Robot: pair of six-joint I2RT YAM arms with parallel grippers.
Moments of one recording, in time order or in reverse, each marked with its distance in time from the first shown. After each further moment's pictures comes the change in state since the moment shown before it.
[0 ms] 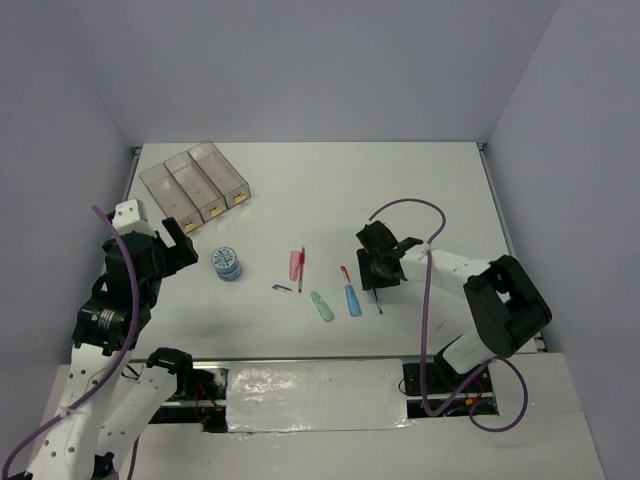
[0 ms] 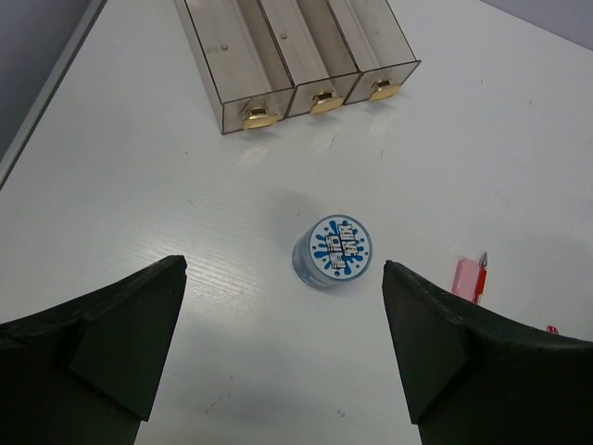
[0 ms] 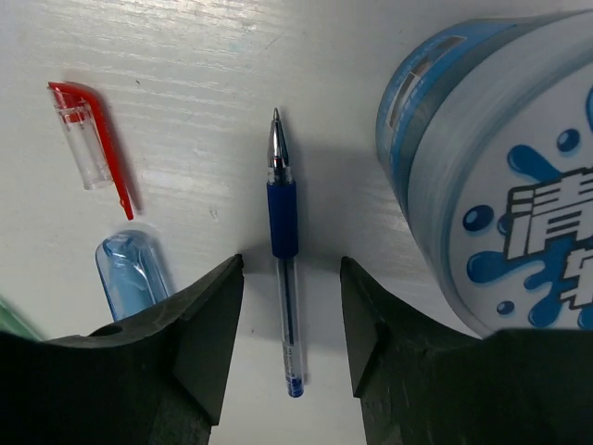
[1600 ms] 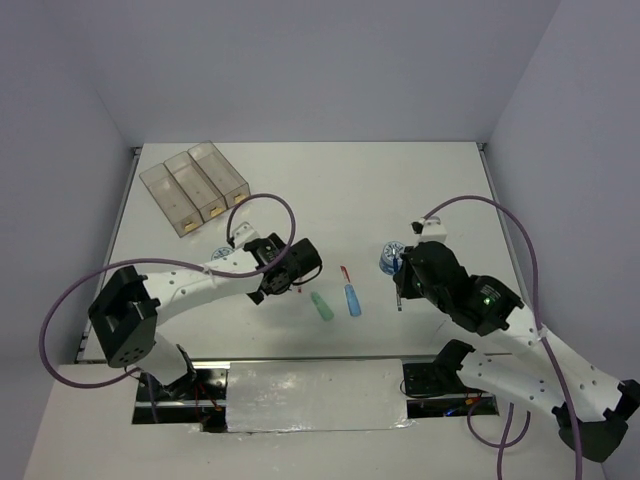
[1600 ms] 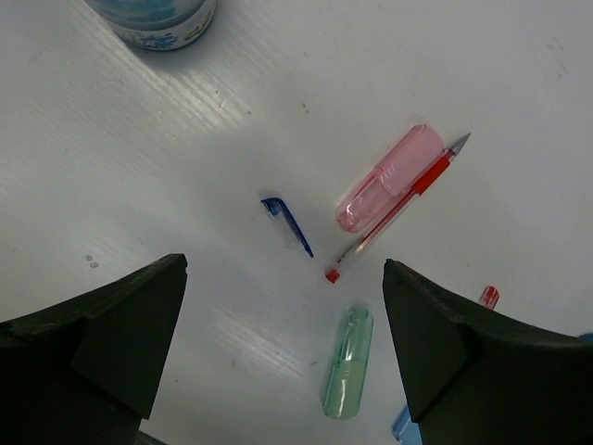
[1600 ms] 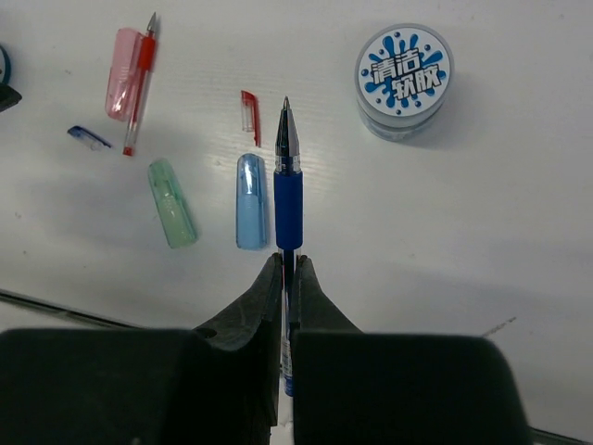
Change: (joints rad) left arm -0.750 0.926 0.246 -0.290 -0.310 -1.297; right arm 0.189 -0.769 0.059 -0.381 0.196 0.134
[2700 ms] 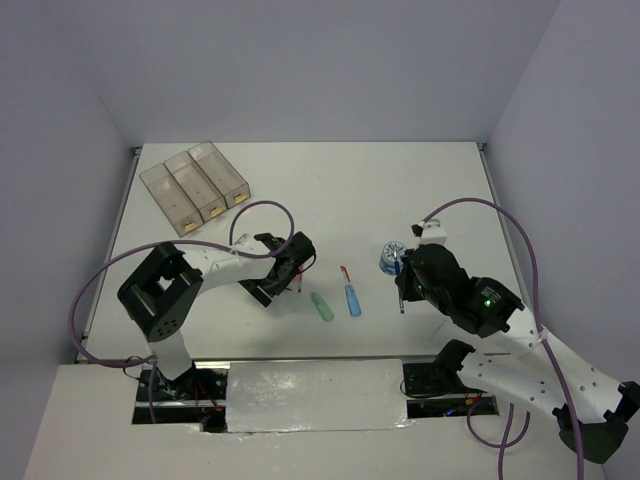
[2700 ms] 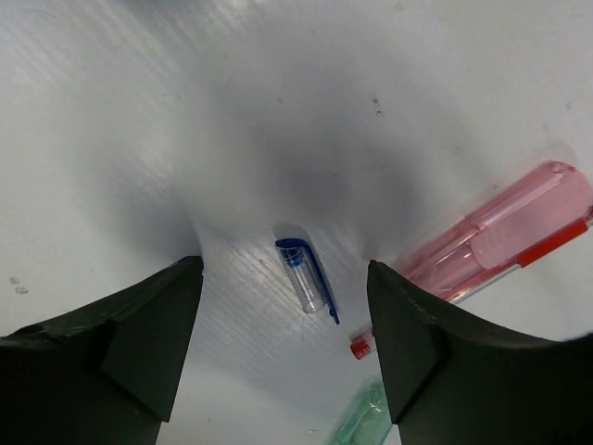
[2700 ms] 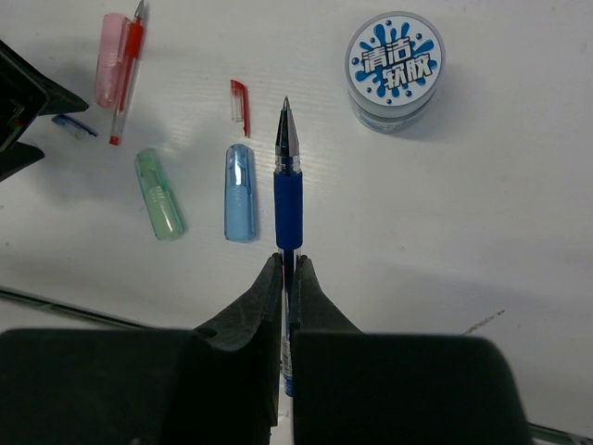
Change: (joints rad) left arm 0.162 0.213 -0.064 0.196 0.256 0.009; right arm 0.001 -0.034 -0.015 -0.031 0.003 -0.019
